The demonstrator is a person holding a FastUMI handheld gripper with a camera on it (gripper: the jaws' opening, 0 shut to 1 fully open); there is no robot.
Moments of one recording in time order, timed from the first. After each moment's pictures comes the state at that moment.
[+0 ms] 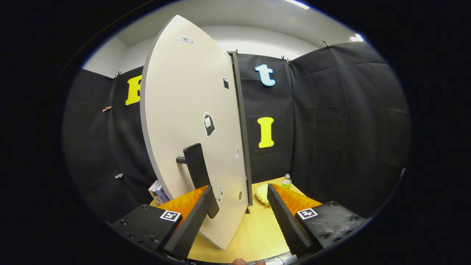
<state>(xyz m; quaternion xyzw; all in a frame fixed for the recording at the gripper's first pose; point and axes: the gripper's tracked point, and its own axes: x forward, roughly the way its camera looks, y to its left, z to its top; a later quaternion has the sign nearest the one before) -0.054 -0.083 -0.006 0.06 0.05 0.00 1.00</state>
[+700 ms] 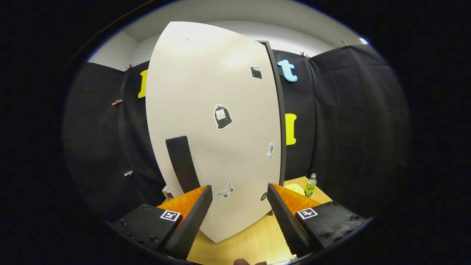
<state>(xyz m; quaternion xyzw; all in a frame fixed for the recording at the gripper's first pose) -0.002 0.005 -0.016 0.05 0.06 0.04 1.00</state>
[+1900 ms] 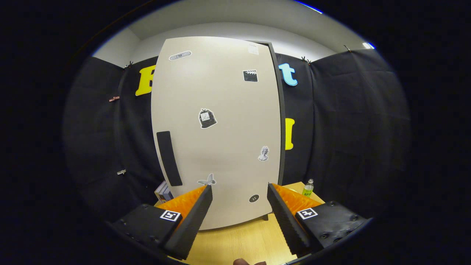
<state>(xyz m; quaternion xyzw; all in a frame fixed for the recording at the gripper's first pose) 0.018 -0.008 -0.010 0.03 0.05 0.02 1.00</state>
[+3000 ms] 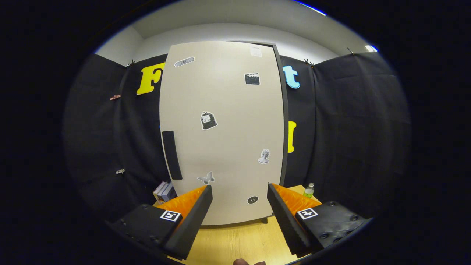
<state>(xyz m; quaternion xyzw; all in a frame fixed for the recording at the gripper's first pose) 0.032 -0.004 -0.004 0.02 0.04 0.03 1.00</state>
